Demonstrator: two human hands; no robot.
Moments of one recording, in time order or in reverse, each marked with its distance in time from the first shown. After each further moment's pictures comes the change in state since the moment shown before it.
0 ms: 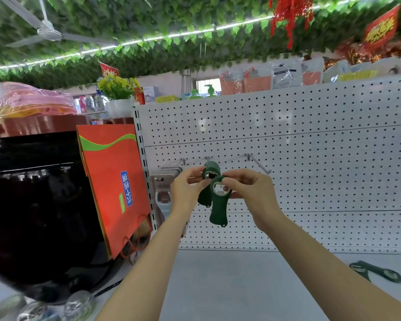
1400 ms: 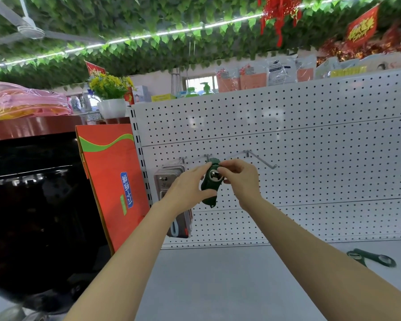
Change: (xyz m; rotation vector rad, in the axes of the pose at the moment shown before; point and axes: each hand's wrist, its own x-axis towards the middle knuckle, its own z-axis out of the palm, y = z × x) left_hand 0.012 0.019 -0.037 0.699 -0.506 0.266; right_hand 0.053 0.041 0.032 -0.160 0.187 -0.041
